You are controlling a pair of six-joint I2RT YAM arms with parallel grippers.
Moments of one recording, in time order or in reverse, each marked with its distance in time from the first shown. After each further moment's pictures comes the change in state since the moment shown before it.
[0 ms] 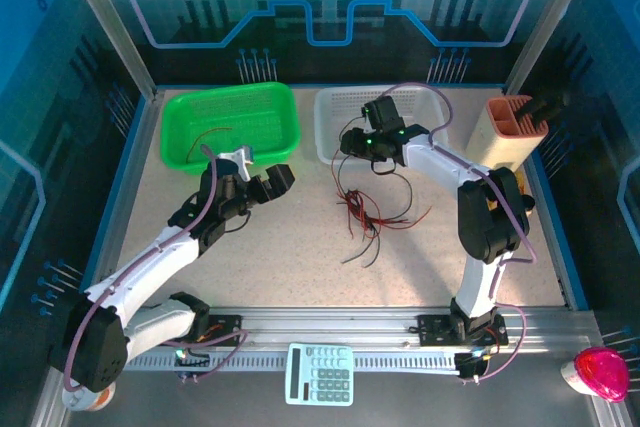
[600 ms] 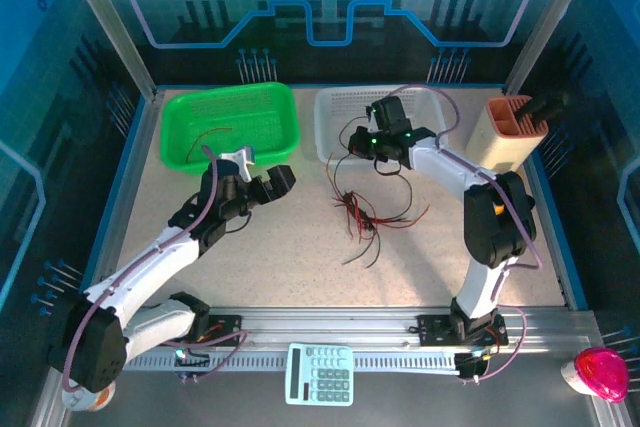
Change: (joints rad) left arm -0.010 -0.004 0.000 -0.001 0.000 0.000; right arm -0.022 -0.066 -0.060 0.061 -0.081 0.047
